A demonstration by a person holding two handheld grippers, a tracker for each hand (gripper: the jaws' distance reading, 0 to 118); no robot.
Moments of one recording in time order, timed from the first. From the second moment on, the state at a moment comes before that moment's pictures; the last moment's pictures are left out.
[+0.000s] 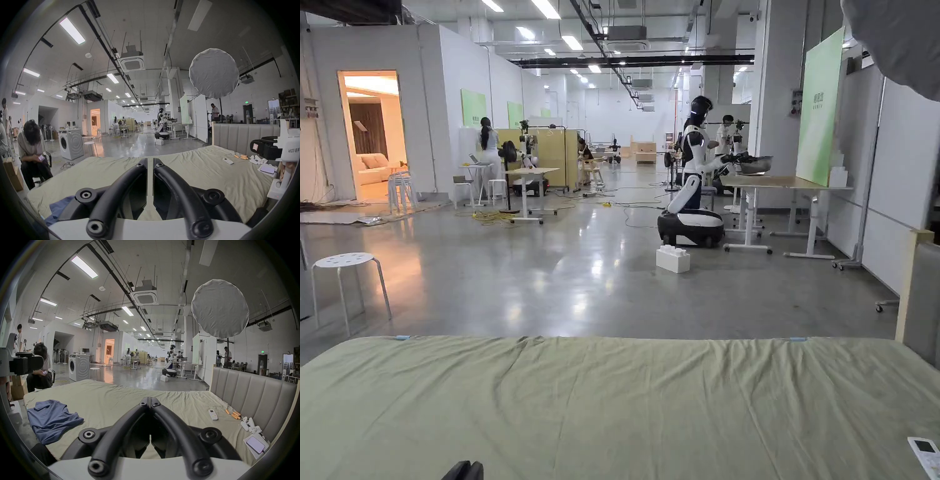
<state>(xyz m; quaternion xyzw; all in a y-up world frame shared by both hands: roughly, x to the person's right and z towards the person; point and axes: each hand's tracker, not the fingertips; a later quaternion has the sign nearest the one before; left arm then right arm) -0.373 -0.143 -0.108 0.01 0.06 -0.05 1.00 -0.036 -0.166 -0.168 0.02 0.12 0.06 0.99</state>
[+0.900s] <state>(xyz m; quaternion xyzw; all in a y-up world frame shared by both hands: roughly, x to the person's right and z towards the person) -0.356 -0.237 -0.131 -0.08 -0.01 -0.63 0.77 -0.072 -0.224 -0.172 0.08 0.12 0.68 0.72</state>
